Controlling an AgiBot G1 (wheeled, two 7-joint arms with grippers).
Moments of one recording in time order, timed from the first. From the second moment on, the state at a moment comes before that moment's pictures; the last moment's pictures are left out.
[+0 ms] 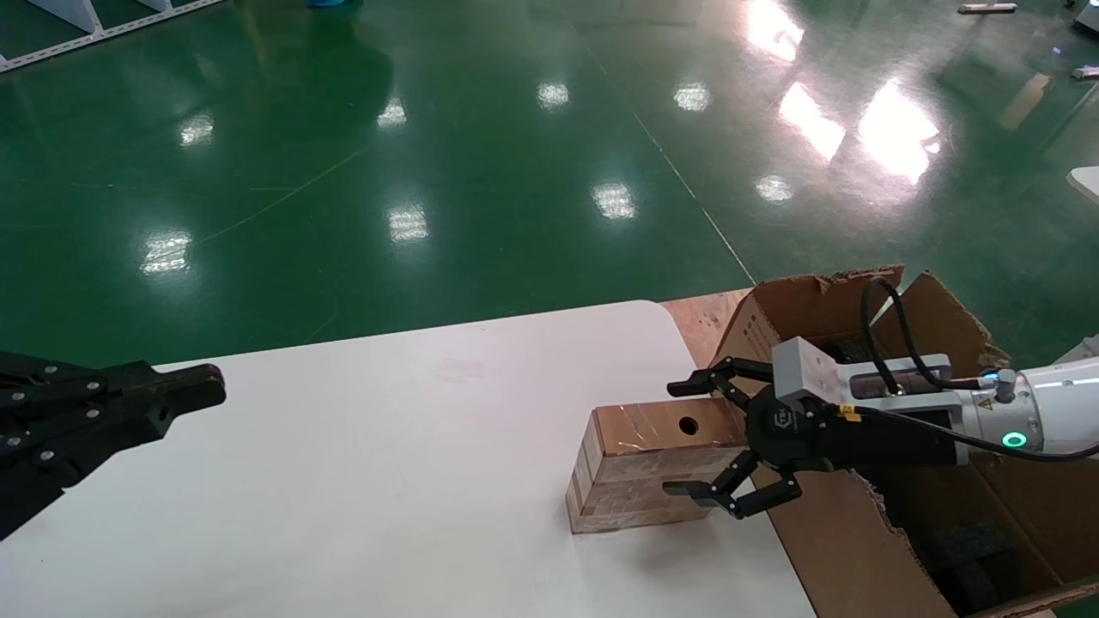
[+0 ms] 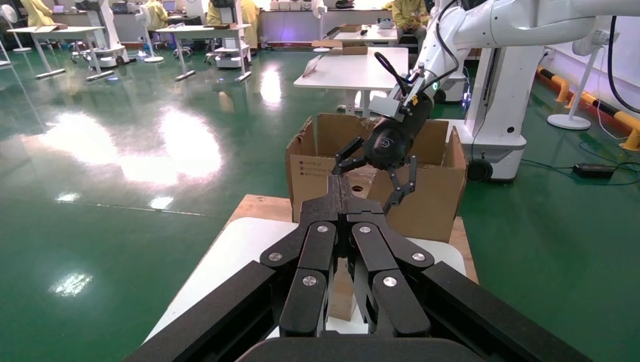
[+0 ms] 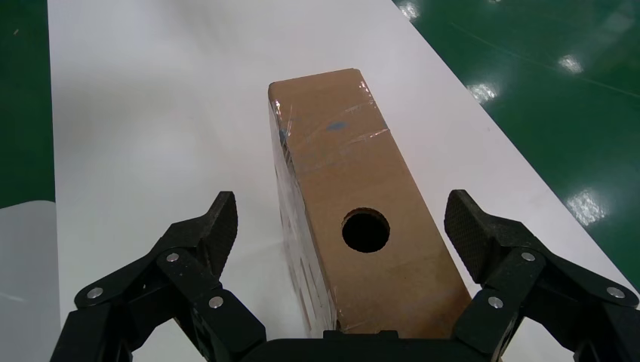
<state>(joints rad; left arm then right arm) -1.09 0.57 0.37 -1.24 0.65 1.44 -0.13 1.40 -0.55 -1.04 0.44 -0.75 -1.59 -0.45</state>
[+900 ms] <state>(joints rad) -1.09 0.57 0.37 -1.24 0.65 1.44 -0.13 1.40 -0.54 -1.04 0.44 -0.75 -1.59 -0.45</state>
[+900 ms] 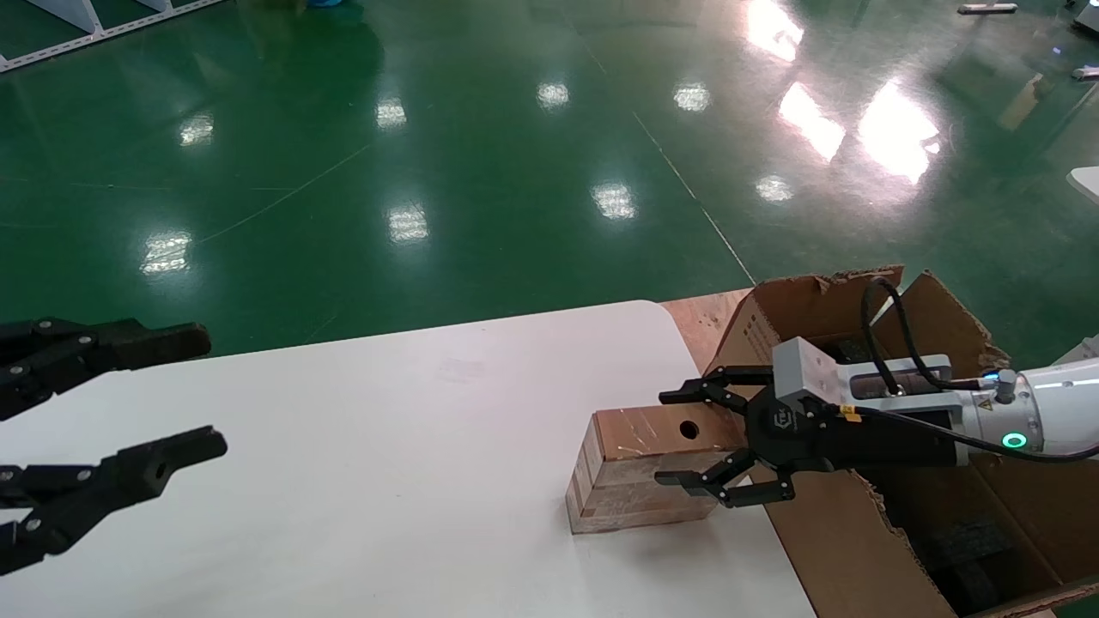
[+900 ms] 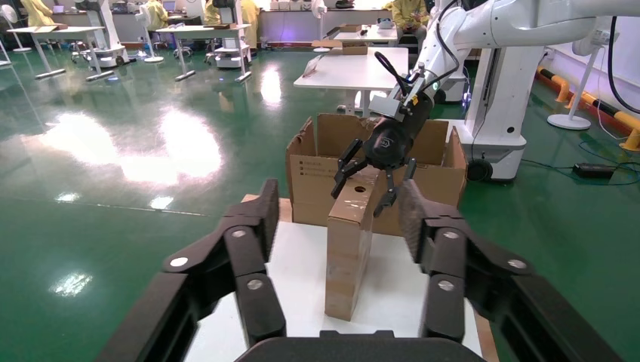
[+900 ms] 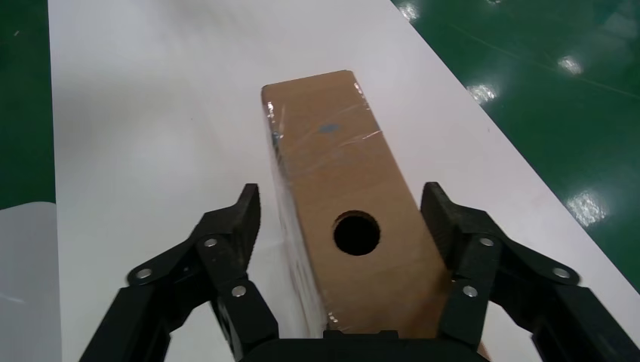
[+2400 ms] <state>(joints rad) -1.09 0.57 0.37 -1.24 0.65 1.44 -0.13 1.56 -0.06 -1.00 0.61 -0.63 -1.41 -0.14</state>
